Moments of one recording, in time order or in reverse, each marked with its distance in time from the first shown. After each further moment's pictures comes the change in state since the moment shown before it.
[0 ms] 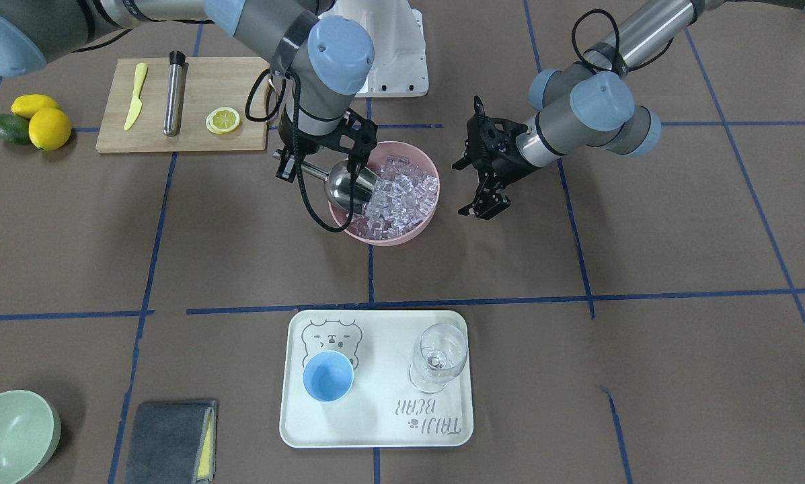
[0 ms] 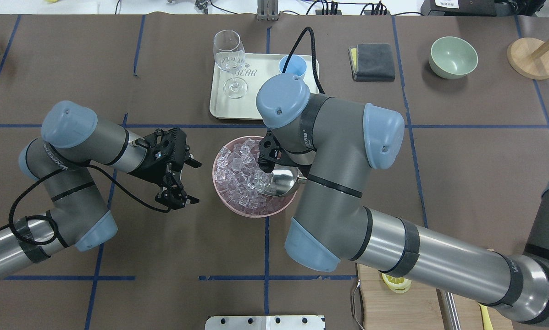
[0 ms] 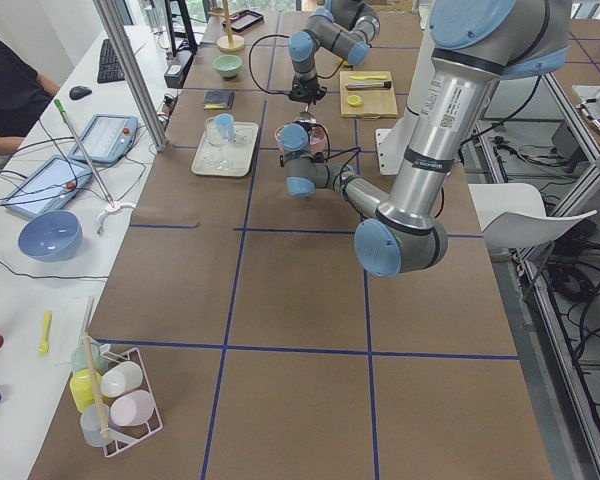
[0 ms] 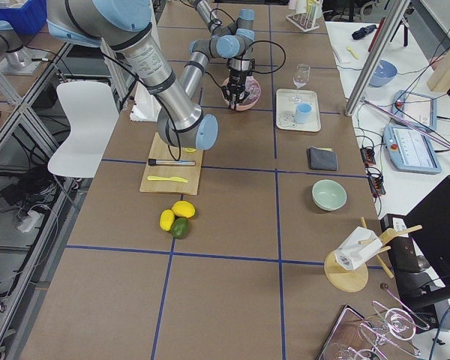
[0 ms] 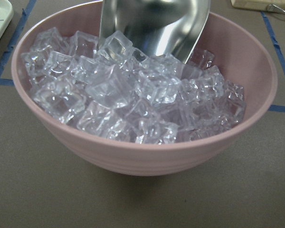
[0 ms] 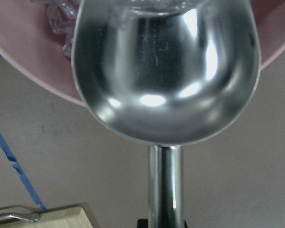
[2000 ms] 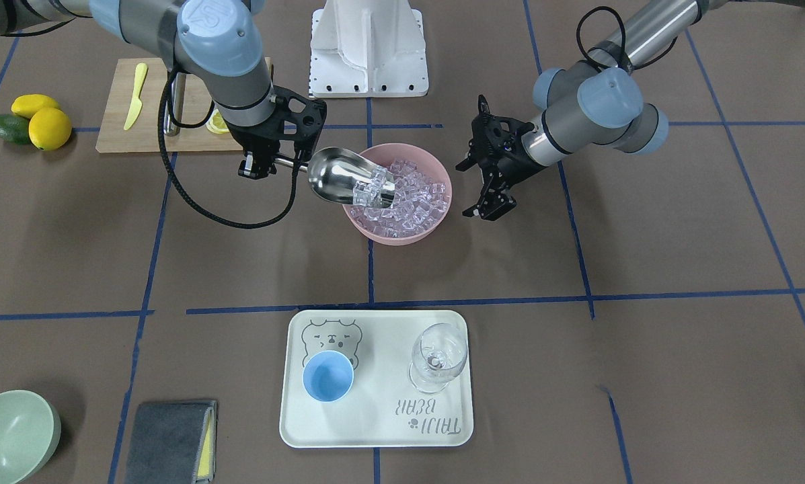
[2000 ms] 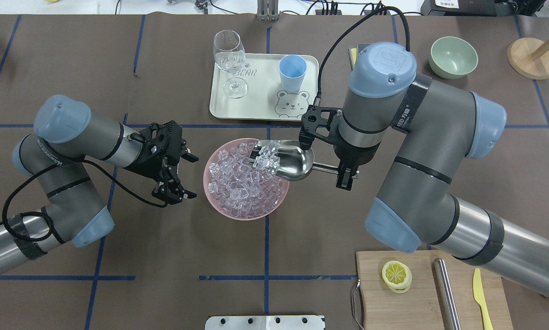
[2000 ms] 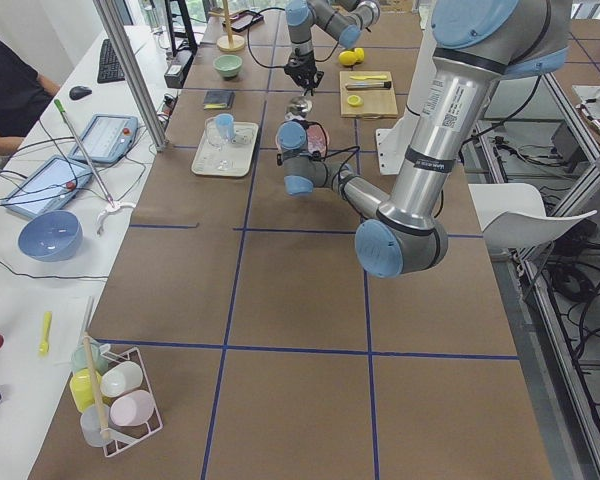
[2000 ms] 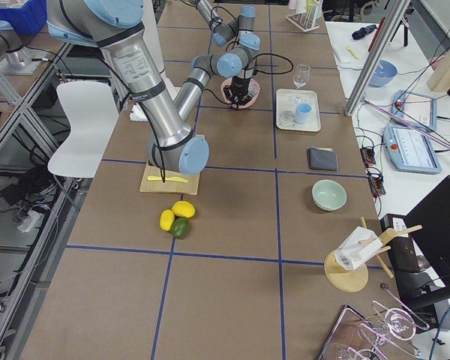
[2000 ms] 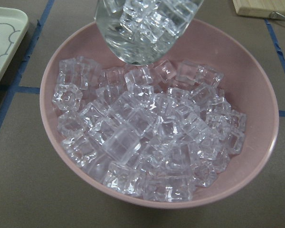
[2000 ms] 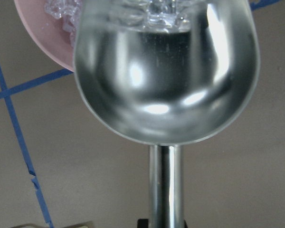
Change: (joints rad) left arm -0.020 0.004 -0.015 0.008 0.000 0.001; right arm 0.136 -0.222 0.185 0.311 0.240 0.041
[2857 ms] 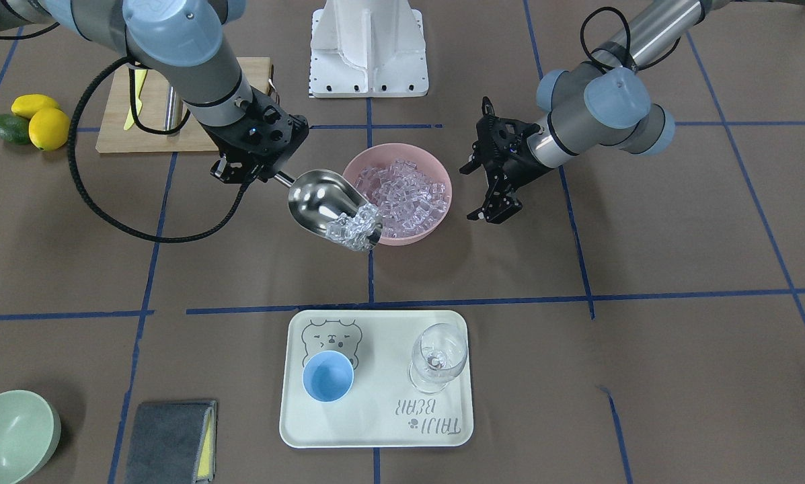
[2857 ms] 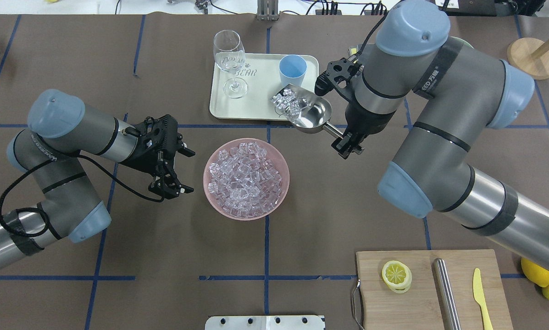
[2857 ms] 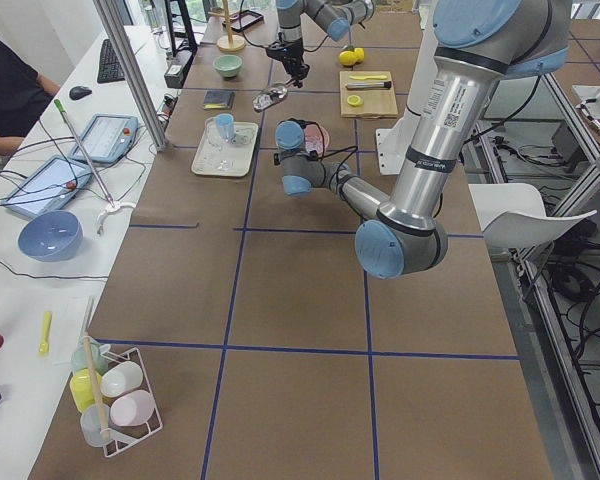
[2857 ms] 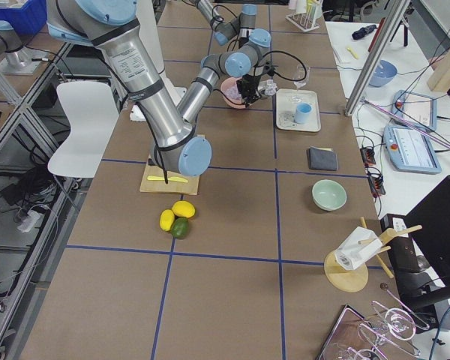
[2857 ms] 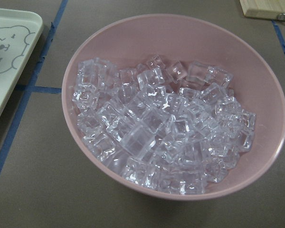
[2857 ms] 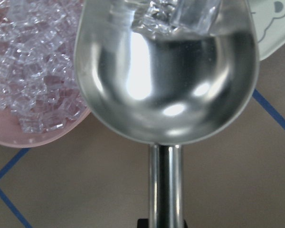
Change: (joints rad) left arm -0.019 0.004 -0.005 0.000 -0.002 0.000; right arm 0.097 0.010 -0.042 0.070 0.059 0.450
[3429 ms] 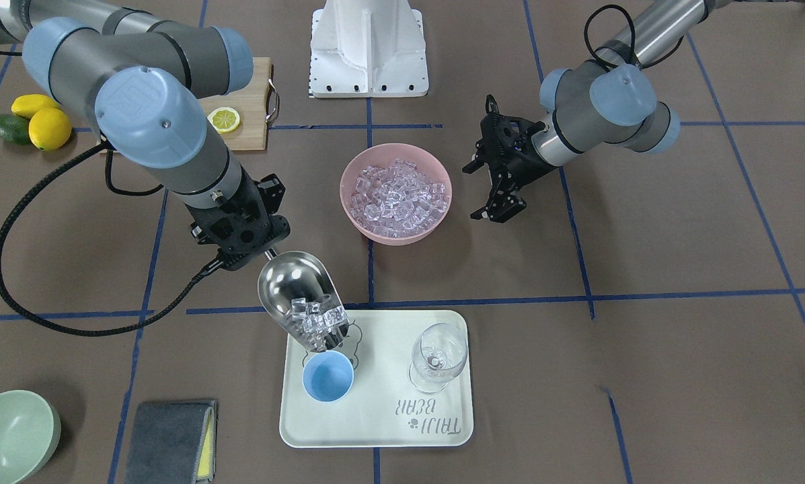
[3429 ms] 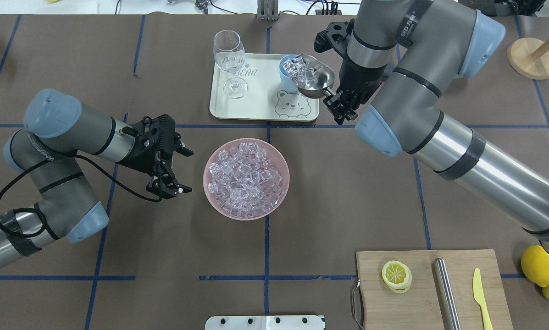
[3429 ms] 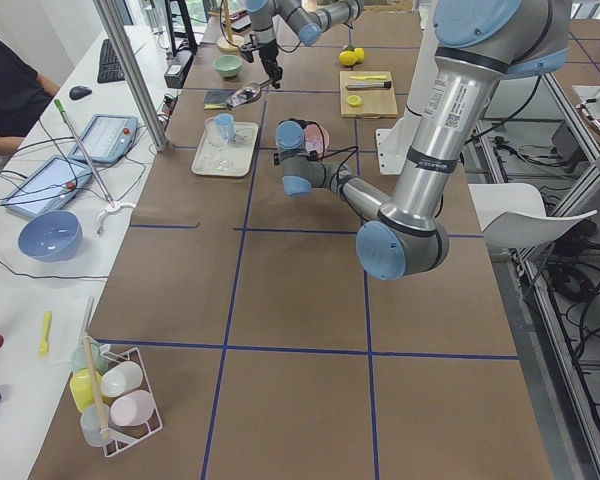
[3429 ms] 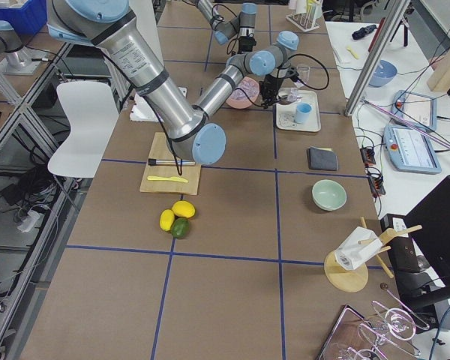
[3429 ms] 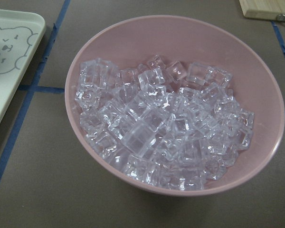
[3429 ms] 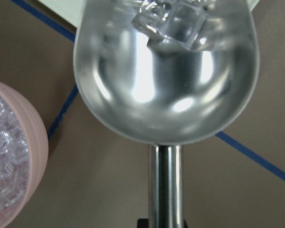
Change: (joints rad) left arm -0.003 0.007 -0.009 0.000 0.000 0.000; right arm 0.097 0.161 -0.274 -0.001 0.073 0.046
